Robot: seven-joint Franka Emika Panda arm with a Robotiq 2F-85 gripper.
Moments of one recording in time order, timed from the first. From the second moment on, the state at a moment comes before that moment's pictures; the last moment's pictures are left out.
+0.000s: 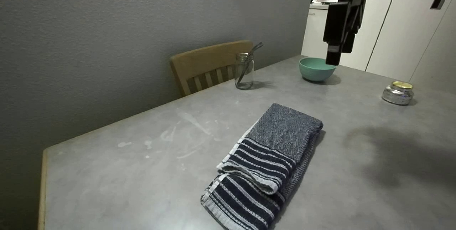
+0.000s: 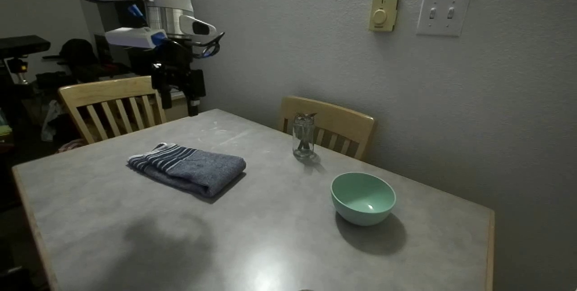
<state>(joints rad) 0.06 0.07 0.09 -2.13 -0.02 2.13 -0.03</state>
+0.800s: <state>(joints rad) 0.21 0.35 0.16 -1.87 -0.12 2.08 -0.04</state>
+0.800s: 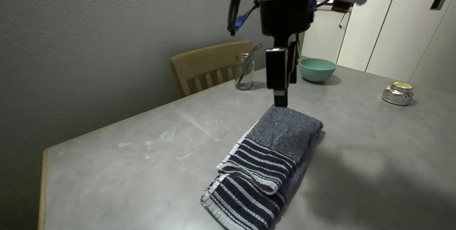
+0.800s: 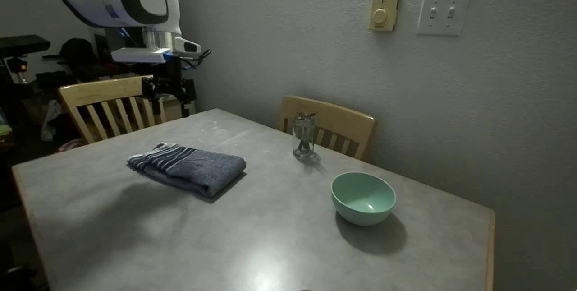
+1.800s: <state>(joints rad) 0.26 0.55 0.17 -1.69 -0.13 2.04 -0.06</state>
